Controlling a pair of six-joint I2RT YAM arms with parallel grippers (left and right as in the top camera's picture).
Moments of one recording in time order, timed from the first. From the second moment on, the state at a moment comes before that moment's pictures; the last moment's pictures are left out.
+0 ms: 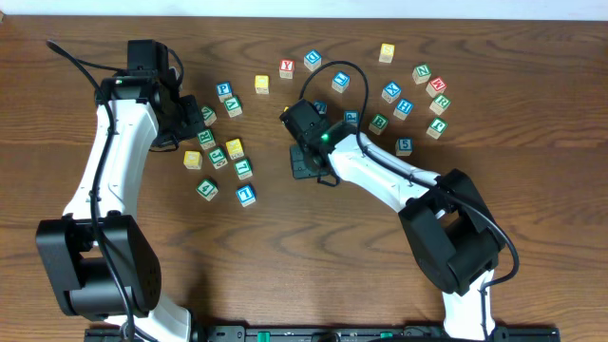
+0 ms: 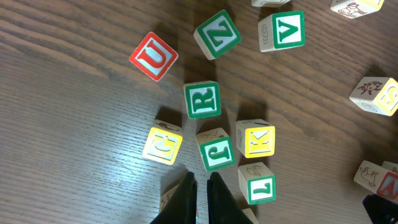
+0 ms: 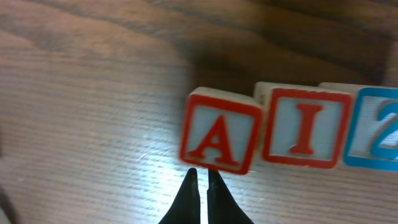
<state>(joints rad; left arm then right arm) 0.05 1.77 1.46 -0.95 0.09 -0.27 0.67 2.08 1.46 -0.64 0.06 0.55</state>
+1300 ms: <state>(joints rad) 0.04 1.77 1.46 -0.96 0.09 -0.27 0.65 1.98 1.49 -0.50 0.06 0.55</state>
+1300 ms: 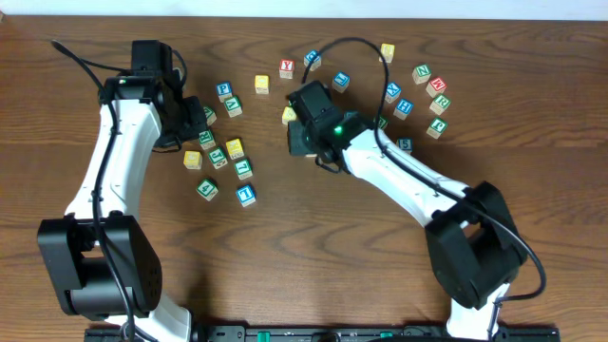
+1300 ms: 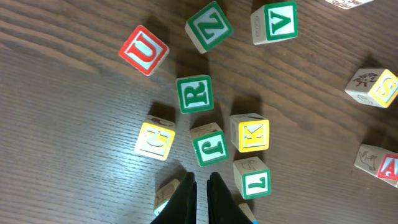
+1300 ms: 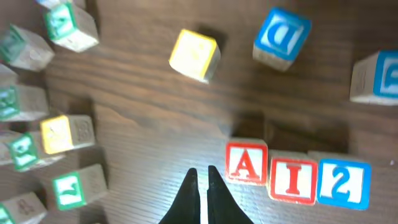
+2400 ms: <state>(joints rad) 0.04 1.77 1.46 -0.96 0.05 -0.27 0.65 2.13 1.49 -0.34 0.14 0.55</state>
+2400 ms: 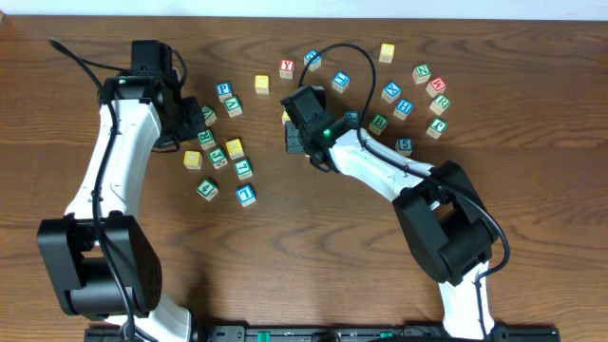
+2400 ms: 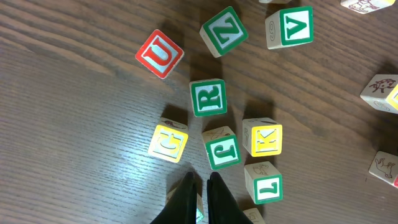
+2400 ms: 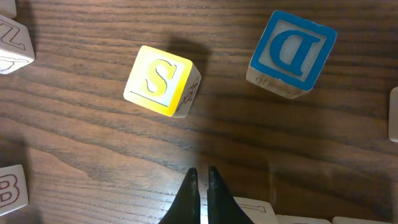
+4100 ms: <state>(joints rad) 0.04 1.77 1.46 -0.98 0.05 -0.27 0.64 2.13 1.49 -0.39 0.16 0.57</state>
